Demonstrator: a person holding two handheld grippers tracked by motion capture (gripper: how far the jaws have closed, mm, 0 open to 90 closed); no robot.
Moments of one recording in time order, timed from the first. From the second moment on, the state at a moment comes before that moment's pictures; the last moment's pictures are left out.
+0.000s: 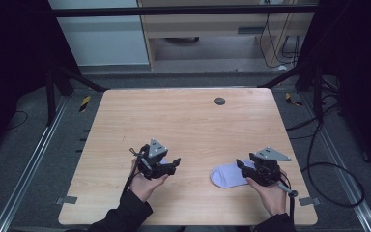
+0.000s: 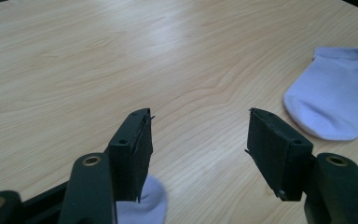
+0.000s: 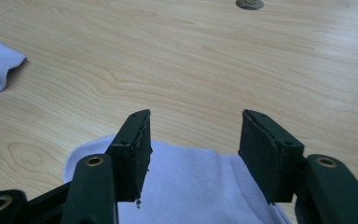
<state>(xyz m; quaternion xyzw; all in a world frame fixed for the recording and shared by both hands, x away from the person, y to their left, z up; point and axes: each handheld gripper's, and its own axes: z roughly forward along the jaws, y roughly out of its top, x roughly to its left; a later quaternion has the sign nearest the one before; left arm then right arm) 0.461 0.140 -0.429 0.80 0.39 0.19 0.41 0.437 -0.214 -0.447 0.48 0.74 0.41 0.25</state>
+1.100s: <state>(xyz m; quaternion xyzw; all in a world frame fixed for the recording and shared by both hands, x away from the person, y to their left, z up) 0.443 0.263 -0.466 0.75 0.50 0.21 0.38 0.470 -0.106 -0.433 0.40 0.78 0.43 0.19</state>
